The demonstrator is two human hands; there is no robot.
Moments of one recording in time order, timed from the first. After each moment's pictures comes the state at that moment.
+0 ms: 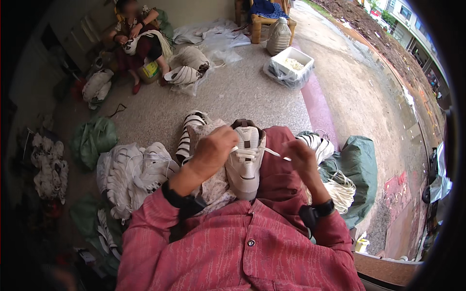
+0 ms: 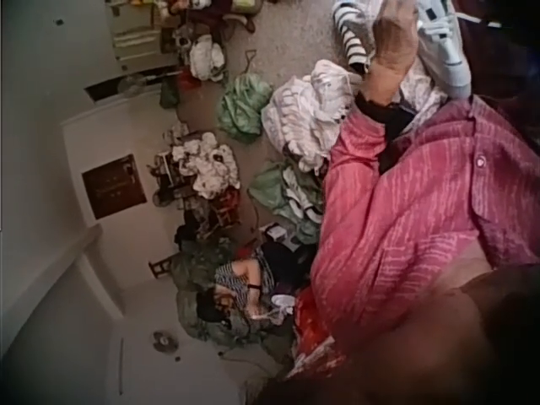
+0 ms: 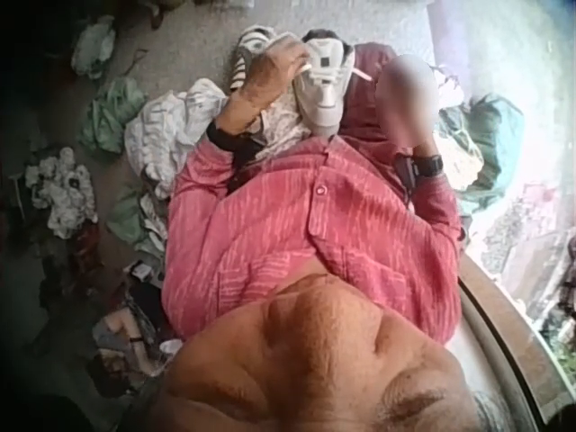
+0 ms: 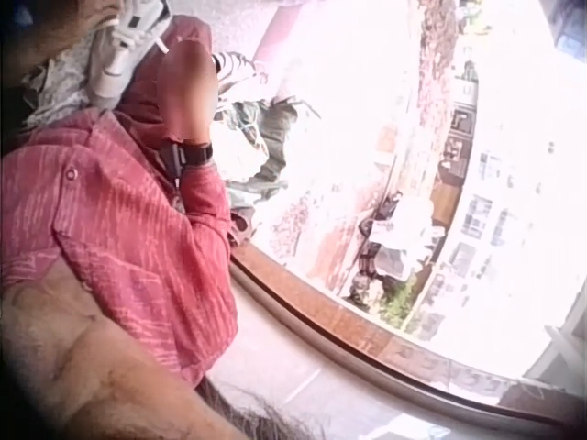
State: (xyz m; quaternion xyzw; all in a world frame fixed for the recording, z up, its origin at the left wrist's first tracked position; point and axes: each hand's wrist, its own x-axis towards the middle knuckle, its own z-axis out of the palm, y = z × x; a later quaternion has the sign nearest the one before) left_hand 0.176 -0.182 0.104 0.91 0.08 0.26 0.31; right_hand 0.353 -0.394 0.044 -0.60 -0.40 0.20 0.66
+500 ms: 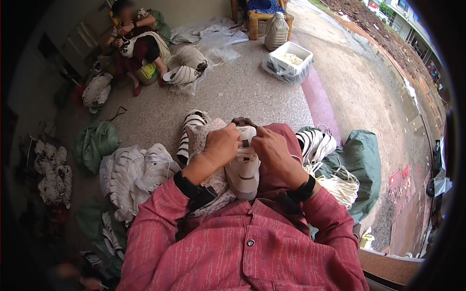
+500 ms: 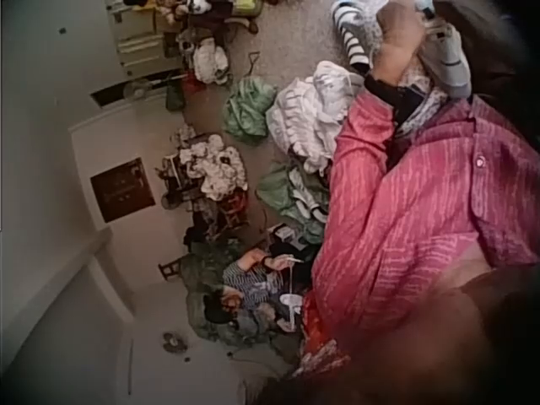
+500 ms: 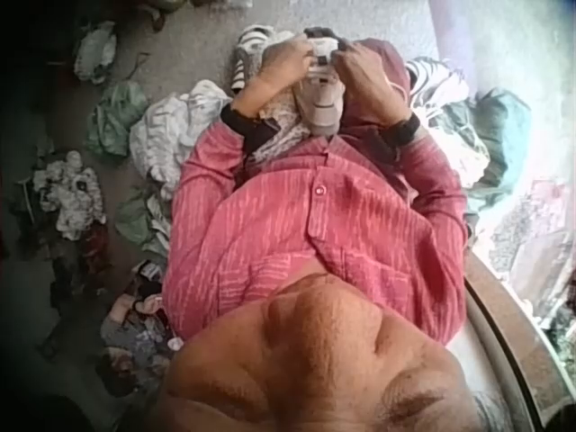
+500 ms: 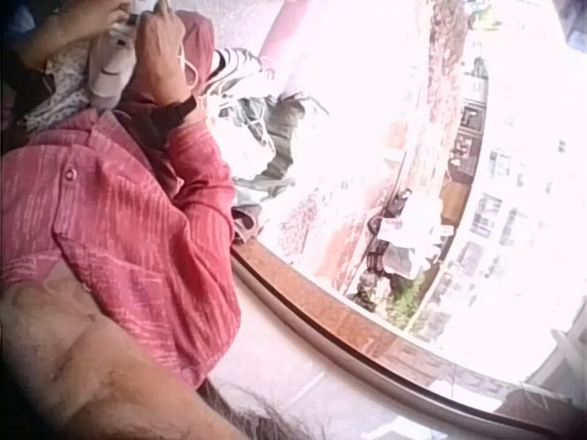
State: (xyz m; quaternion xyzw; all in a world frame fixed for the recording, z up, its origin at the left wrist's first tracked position) left_hand 0.212 -0.179 0.078 0.97 0.14 0.12 0.15; right_hand 0.337 -0.320 0.056 -0.71 -0.64 -0.08 0.27
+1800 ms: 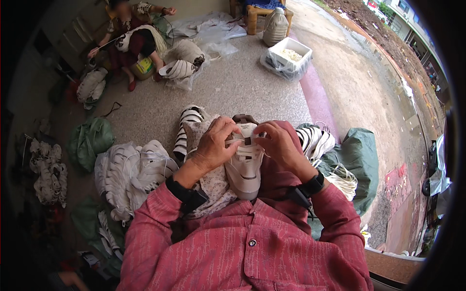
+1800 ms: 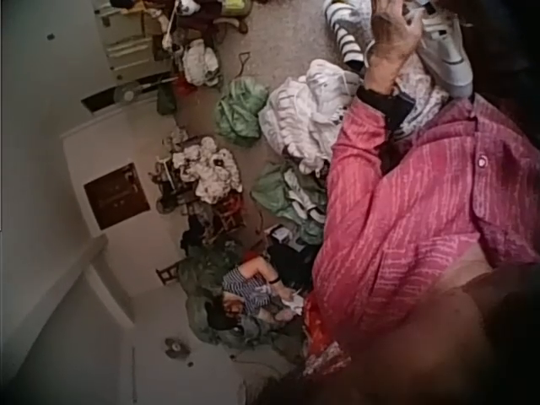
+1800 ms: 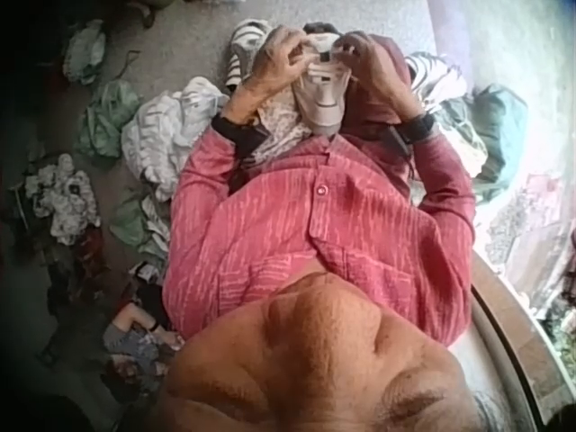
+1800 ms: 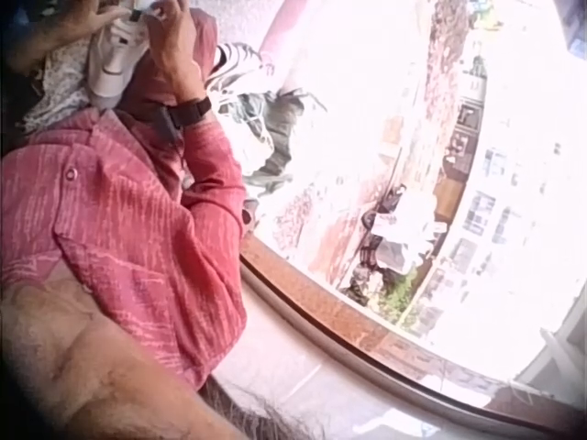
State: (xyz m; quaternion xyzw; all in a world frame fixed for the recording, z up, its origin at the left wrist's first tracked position) left_hand 0.194 -0.166 0.069 0.90 0.07 0.28 0.34; right_hand 0.349 -0.324 0.056 -0.72 -0.49 0.17 0.45
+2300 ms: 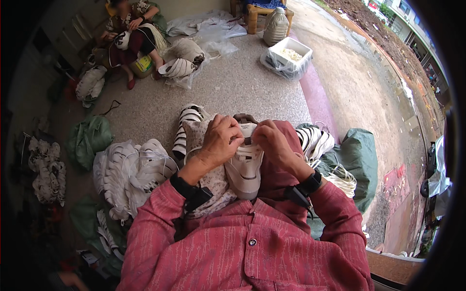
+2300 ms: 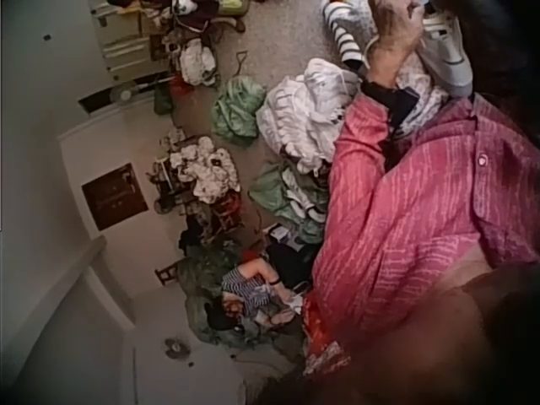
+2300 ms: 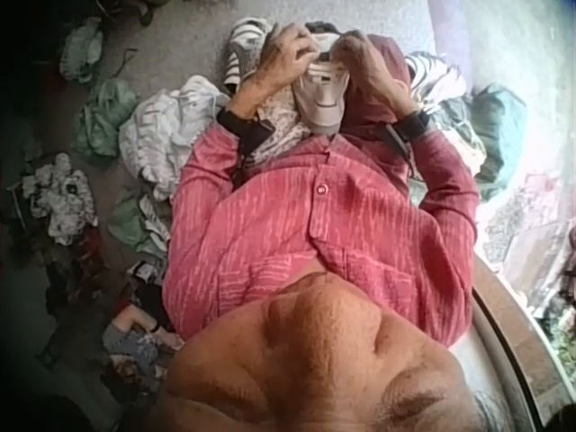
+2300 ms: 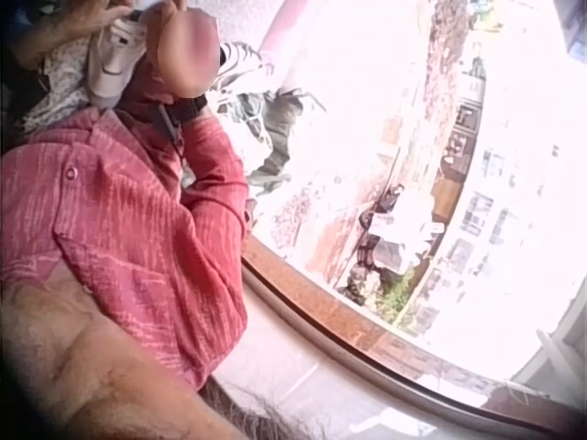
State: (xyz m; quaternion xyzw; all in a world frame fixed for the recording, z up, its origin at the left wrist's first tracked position) left_hand 0.205 -0.163 0.063 0.93 0.04 0.28 0.23; right_hand 0.349 -0.314 0.043 -0.69 -0.55 0.13 0.46
